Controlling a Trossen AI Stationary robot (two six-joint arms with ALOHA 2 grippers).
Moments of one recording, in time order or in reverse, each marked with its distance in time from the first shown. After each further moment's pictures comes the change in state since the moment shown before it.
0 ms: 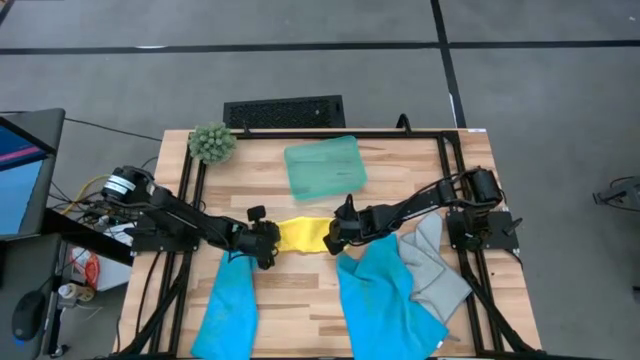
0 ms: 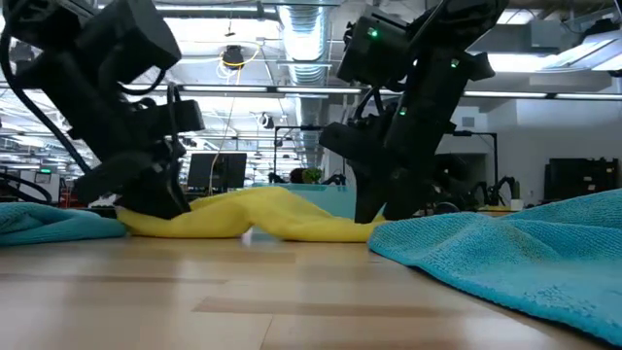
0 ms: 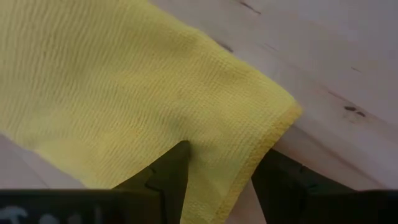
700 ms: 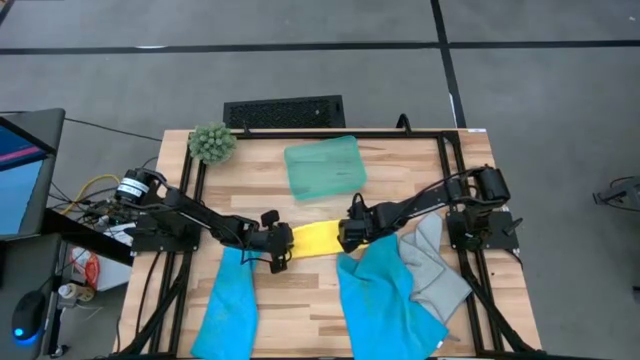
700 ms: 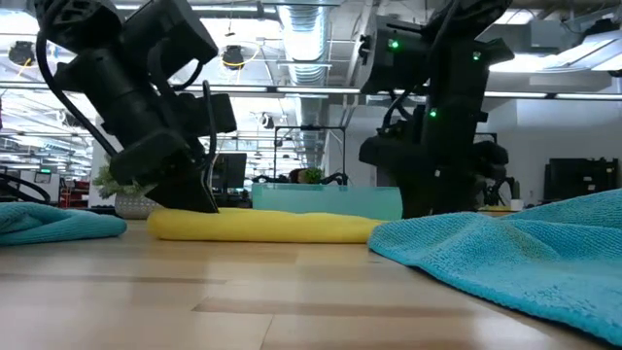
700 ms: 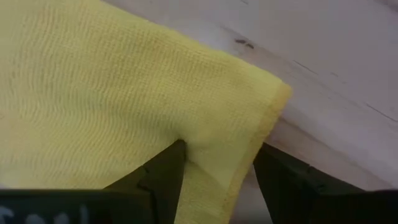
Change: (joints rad) left arm 0.046 0.081 0.110 0.074 0.162 -0.029; right arm -0.004 -0.057 -0.026 -0.237 -0.032 0.086
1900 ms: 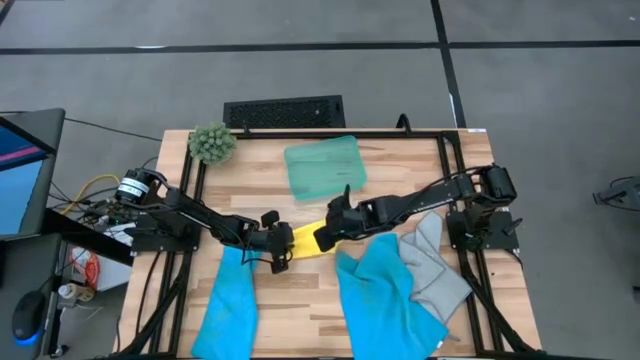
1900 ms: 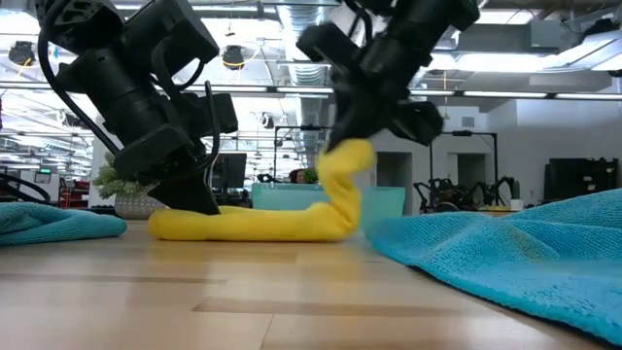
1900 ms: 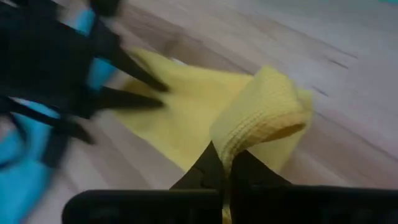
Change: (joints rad) left arm -0.001 0.000 -0.001 0.029 0.013 -0.024; right arm 0.008 -0.059 0.162 0.279 -0.043 -0.057
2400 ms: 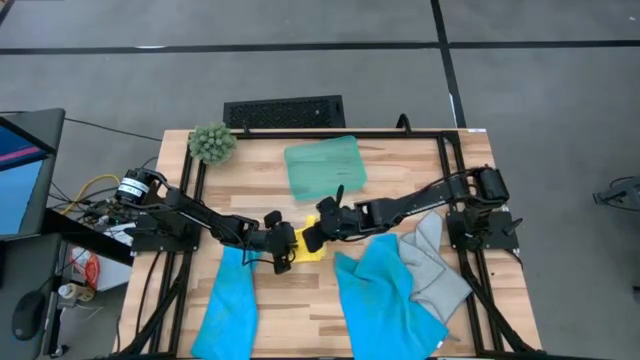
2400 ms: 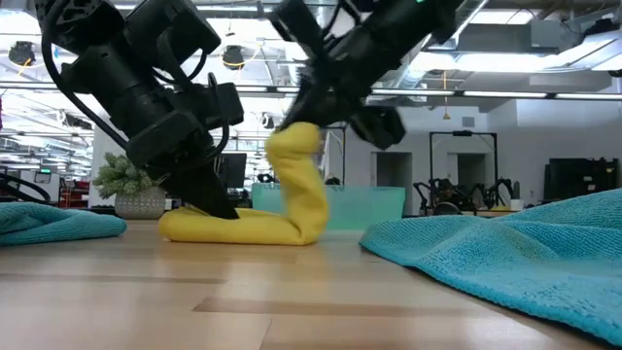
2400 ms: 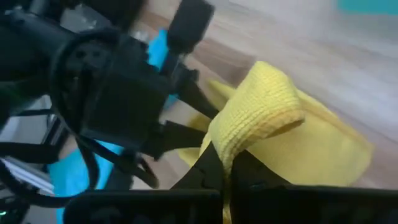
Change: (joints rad) left arm 0.000 0.000 0.000 0.075 0.000 -0.002; right arm -0.002 0.073 0.009 0.260 -0.030 -0.022
